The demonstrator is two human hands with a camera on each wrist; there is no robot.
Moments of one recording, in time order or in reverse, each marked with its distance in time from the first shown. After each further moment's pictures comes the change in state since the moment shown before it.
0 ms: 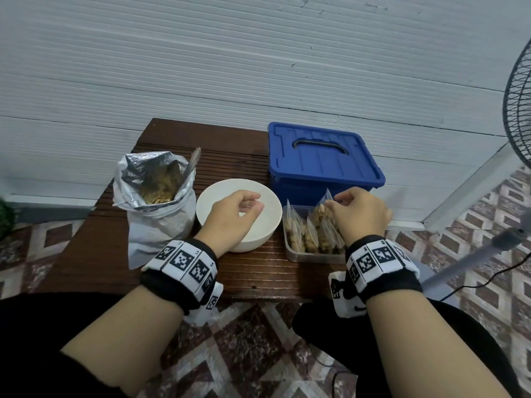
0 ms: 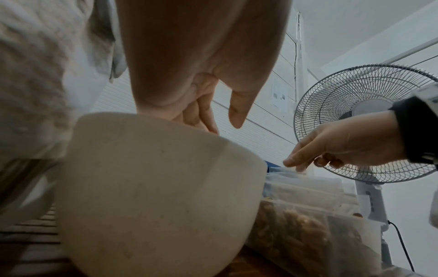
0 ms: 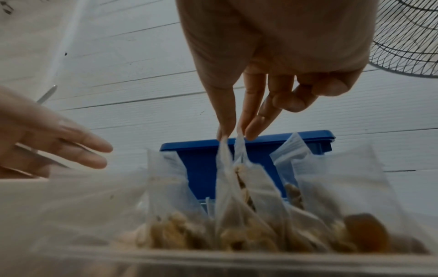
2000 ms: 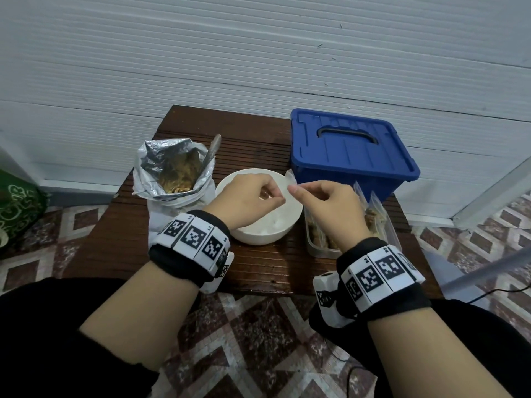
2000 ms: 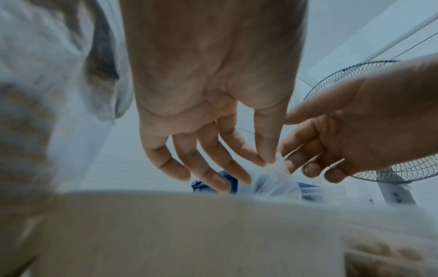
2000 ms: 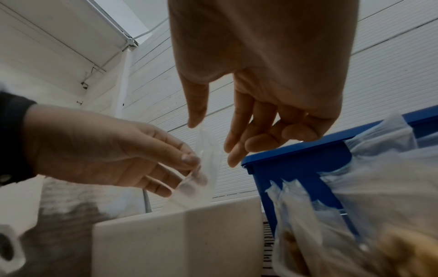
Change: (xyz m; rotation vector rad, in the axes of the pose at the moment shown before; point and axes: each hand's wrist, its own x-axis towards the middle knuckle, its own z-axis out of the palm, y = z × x) left_hand 0.020 0.008 -0.023 0.256 -0.178 0.119; right_hand -0.033 -0.056 0.014 0.521 -0.412 -0.124
